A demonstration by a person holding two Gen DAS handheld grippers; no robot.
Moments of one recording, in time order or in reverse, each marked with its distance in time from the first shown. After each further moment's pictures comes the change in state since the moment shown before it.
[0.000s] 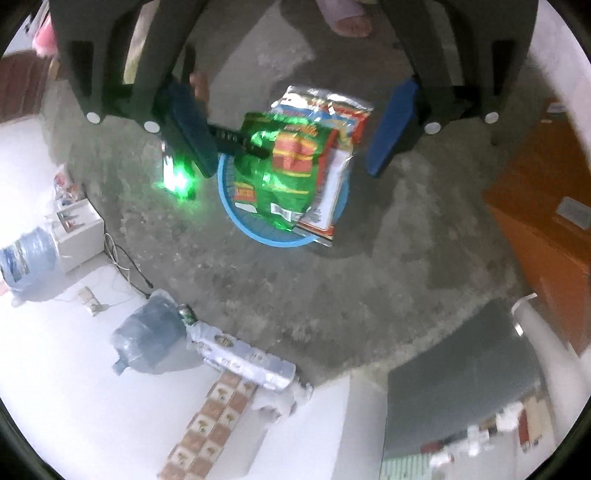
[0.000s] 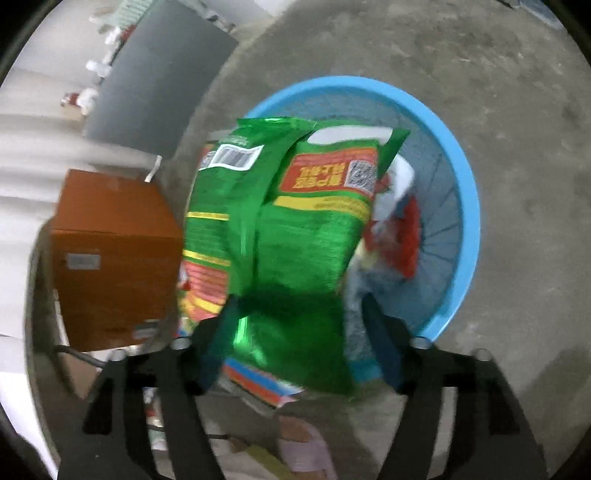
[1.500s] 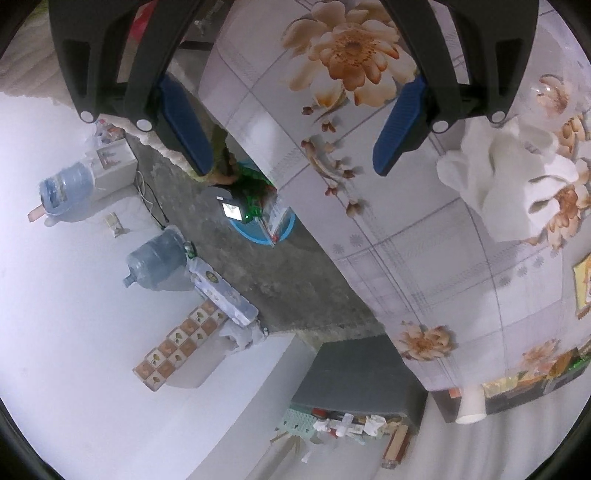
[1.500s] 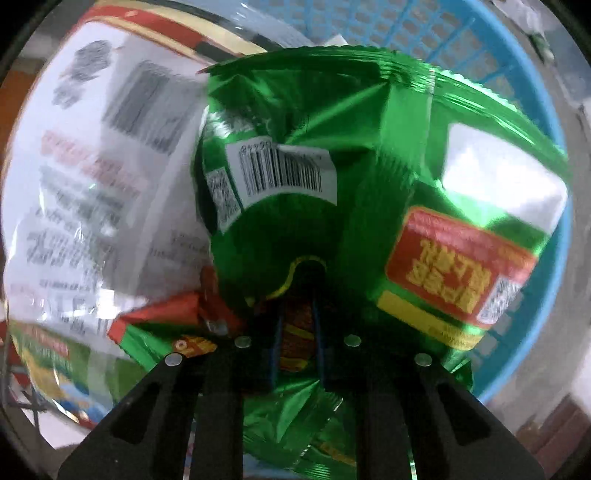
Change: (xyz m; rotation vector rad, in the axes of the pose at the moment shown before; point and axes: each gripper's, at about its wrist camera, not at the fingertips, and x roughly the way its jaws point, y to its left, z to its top) left arm -0.198 0.132 -0.202 -0.298 -0.235 -0.079; right arm 0.119 0.033 0.016 -0.187 0.314 -0.532
